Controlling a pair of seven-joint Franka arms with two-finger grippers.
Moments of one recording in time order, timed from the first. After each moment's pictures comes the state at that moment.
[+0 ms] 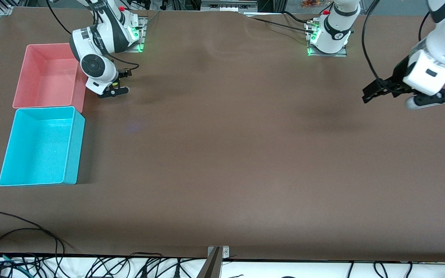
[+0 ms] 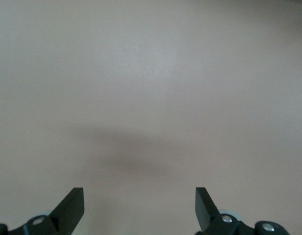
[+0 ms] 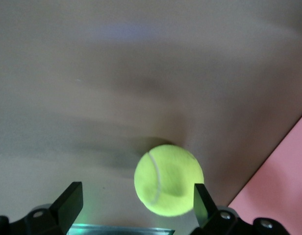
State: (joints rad) left arm 0.54 -0.08 -0.61 -1.78 -0.09 1.68 -0.30; right arm 0.18 -0.02 0.05 -2.72 -0.17 2.22 0.10
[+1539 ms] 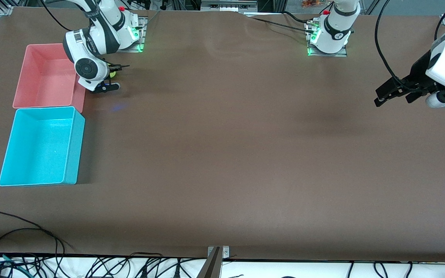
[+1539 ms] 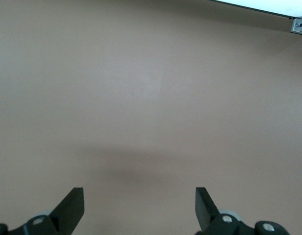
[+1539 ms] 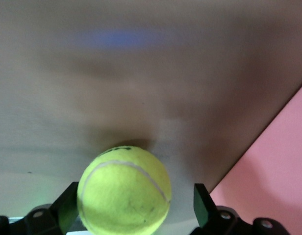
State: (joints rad) left arm 0.43 -0.02 -0.51 -1.64 -0.06 1.67 -0.26; right arm 0.17 0.05 -0.10 -2.82 -0.32 2.27 0.11
